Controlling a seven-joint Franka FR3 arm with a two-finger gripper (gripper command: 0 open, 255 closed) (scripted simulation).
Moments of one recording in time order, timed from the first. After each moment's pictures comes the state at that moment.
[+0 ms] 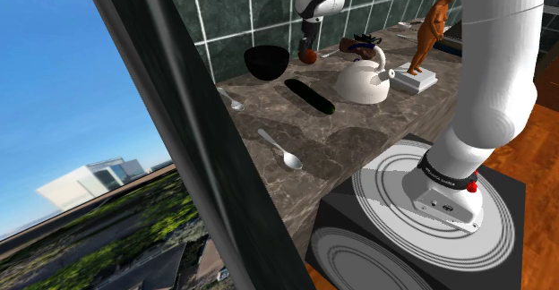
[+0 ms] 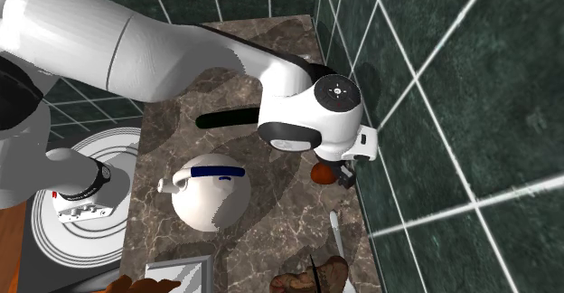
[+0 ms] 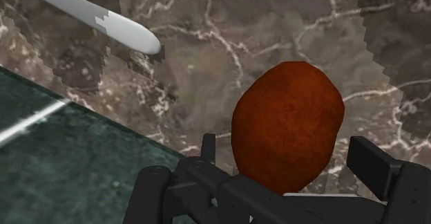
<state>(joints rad) -0.12 0.49 -0.25 -1.68 0.14 2.30 -0.66</state>
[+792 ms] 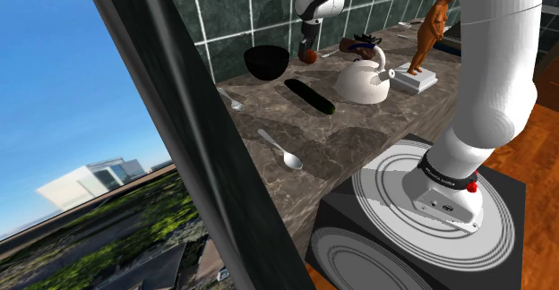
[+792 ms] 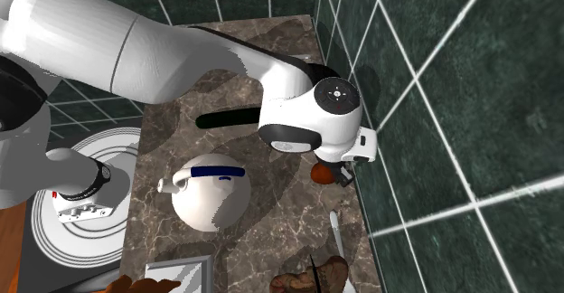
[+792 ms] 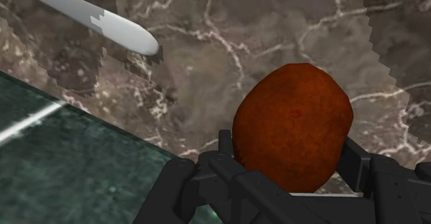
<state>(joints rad) -0.12 0.50 -0.24 -1.69 0.15 2.31 -0.66</state>
